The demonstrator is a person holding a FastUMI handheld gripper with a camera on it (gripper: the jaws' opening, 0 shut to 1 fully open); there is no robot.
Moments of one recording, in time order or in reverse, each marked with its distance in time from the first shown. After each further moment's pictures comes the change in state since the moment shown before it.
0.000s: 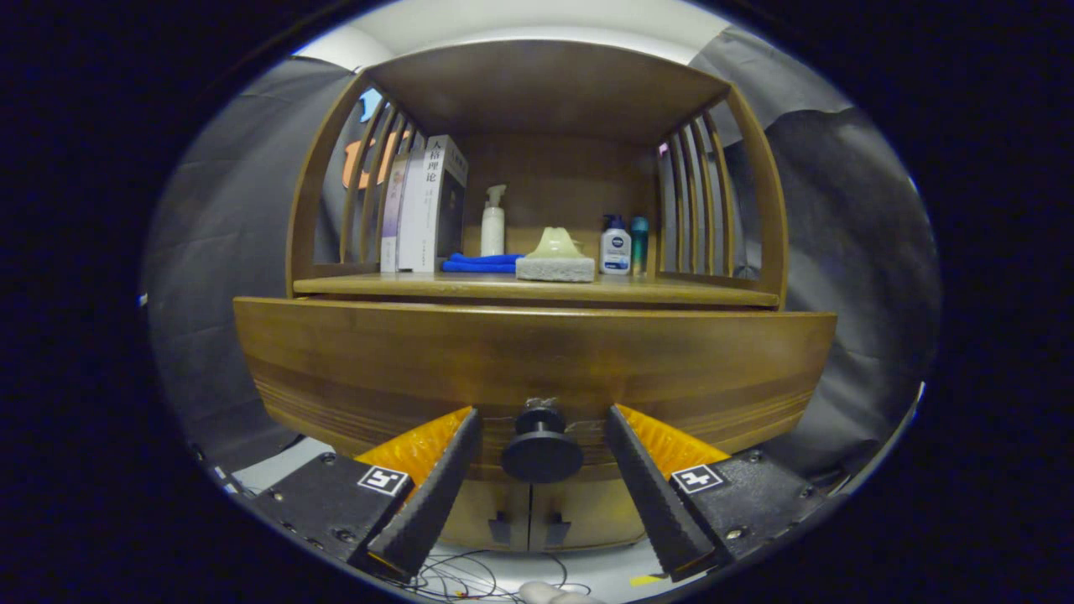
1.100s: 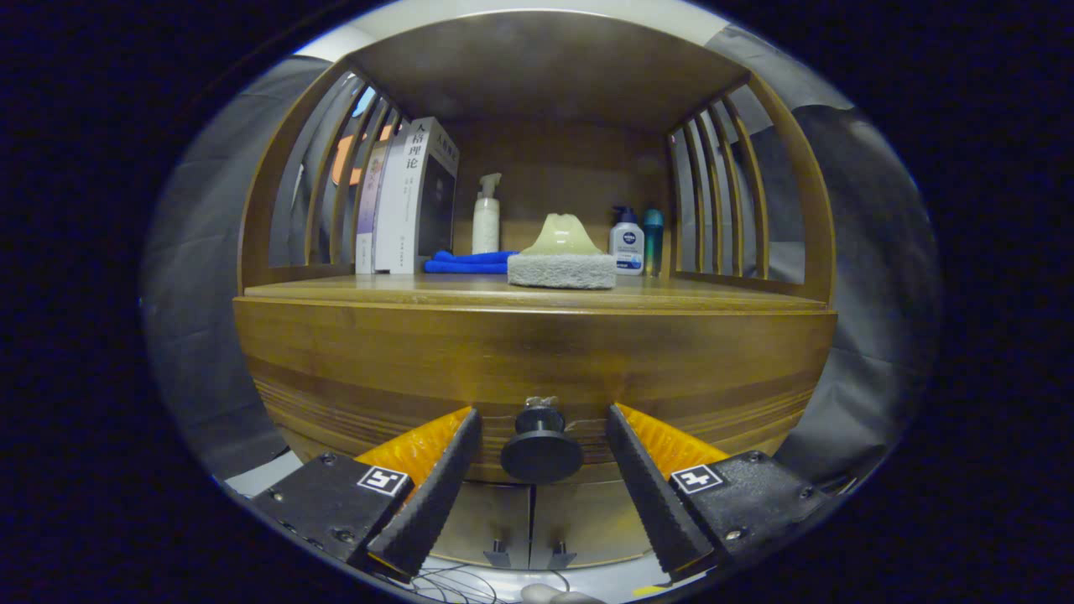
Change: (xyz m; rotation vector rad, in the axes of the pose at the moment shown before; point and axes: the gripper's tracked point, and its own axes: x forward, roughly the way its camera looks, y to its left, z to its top) arm 0.059 0.001 0.011 -0.001 0.033 -0.002
